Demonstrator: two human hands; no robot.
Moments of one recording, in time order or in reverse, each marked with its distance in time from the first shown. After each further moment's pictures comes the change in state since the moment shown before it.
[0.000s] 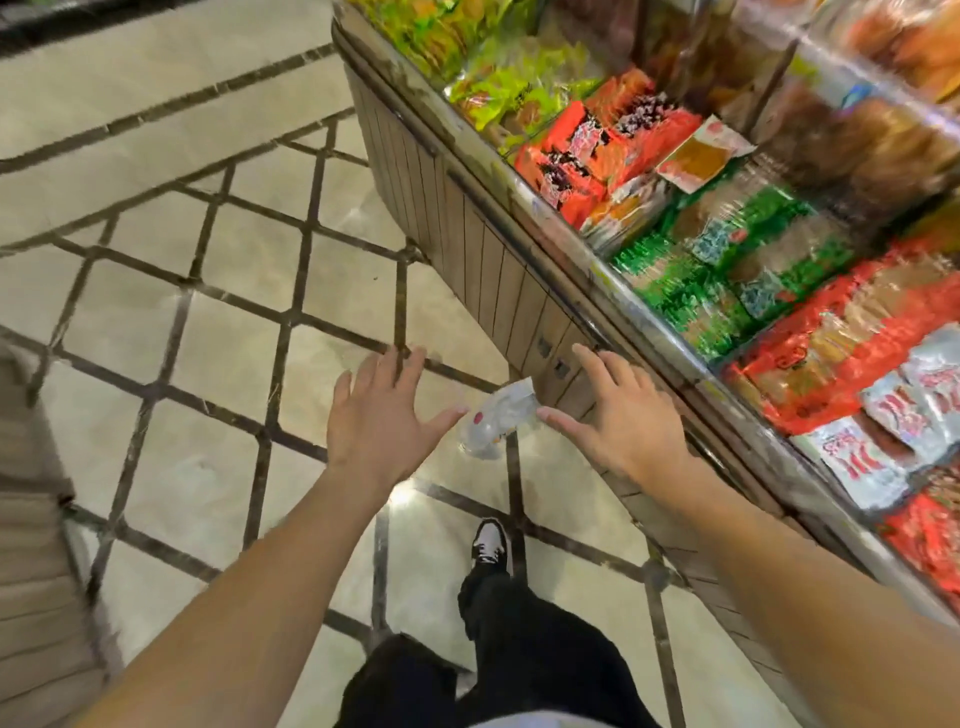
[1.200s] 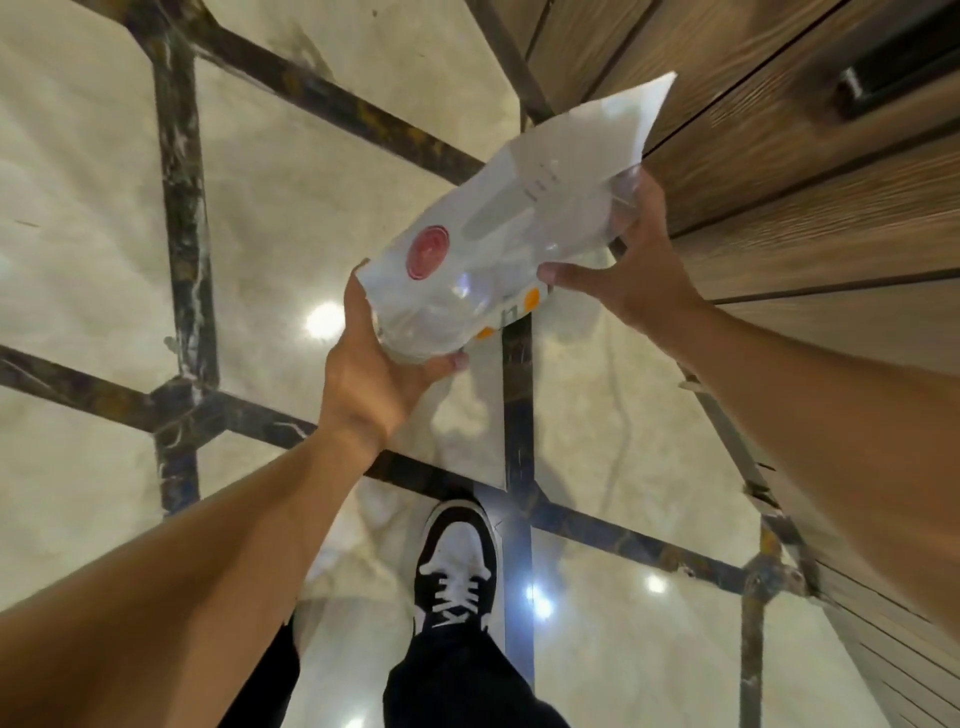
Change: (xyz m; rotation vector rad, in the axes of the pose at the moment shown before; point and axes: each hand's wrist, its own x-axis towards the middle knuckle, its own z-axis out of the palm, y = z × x) left_hand 0.295 -0.042 0.668 -0.891 -0.258 -0.409; right_hand 0.374 0.168 0.618 0.859 -0.122 0.181
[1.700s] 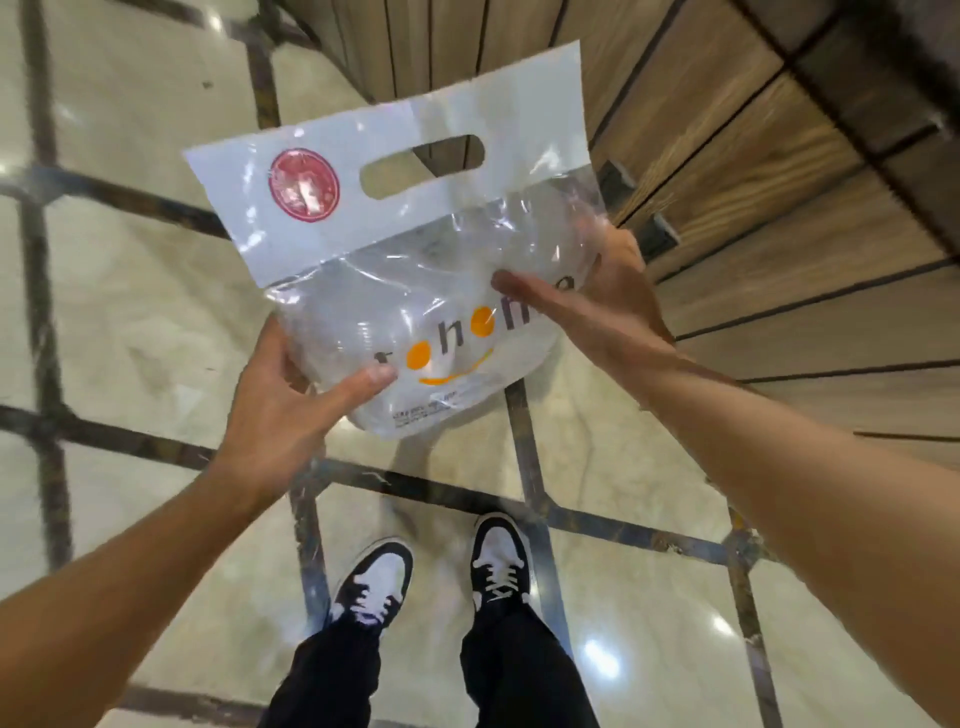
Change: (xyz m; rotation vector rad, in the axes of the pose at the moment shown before) left_hand -0.109 0.128 -0.213 -0.264 -0.039 0.342; right_hand -0.119 -0.241 -0.052 -0.012 0.280 -0.112
